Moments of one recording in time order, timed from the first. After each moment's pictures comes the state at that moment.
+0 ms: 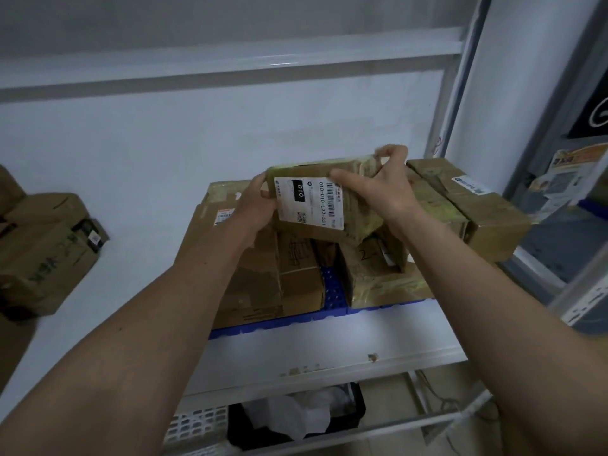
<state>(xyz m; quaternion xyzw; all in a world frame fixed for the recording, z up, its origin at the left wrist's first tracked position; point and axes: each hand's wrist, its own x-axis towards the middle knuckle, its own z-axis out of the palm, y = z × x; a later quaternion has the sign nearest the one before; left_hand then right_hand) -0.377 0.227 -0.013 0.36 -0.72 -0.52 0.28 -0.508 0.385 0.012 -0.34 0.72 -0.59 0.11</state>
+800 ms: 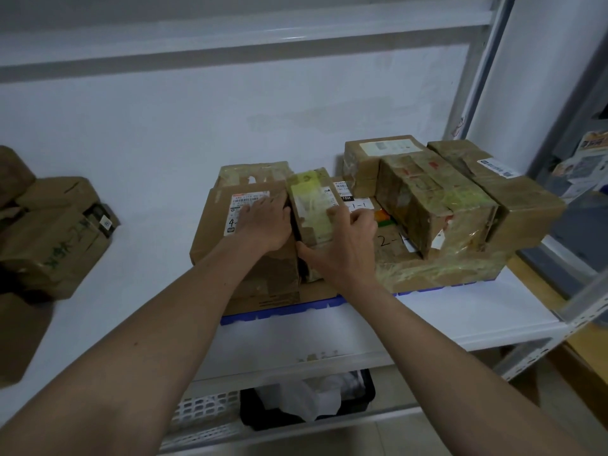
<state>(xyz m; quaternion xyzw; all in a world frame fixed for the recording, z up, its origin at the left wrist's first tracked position) -0.352 0.210 -0.061 0.37 -0.92 -0.07 0.06 -0.416 0.350 -0.091 -0.38 0.83 -0.39 -0.12</state>
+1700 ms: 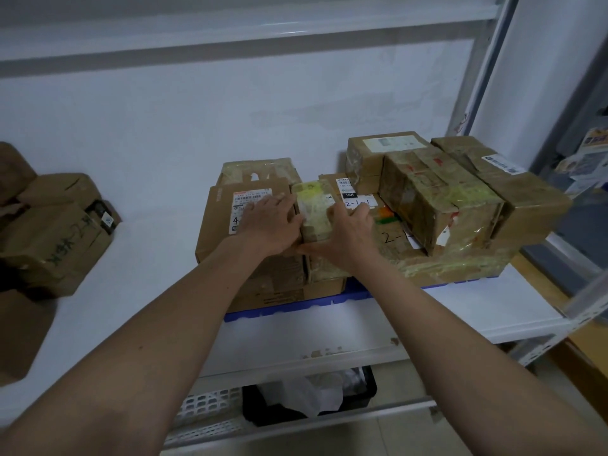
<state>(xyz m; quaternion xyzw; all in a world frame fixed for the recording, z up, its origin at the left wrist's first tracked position) -0.345 0.207 -0.069 0.33 -0.94 -0.04 0.05 -0.437 0.333 -0.086 -0.39 0.87 -0.30 0.04</state>
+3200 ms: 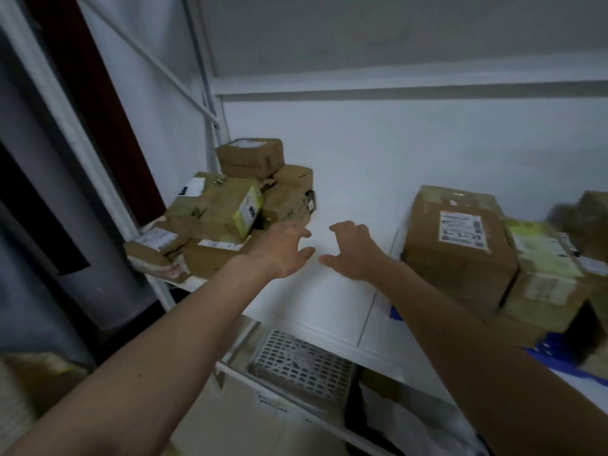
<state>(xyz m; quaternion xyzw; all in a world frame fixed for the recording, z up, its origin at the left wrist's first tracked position) -0.021 0.206 -0.025 0.53 -0.84 -0.07 0.11 -0.175 0.245 -0.030 -0.72 0.66 -0.17 0.12</state>
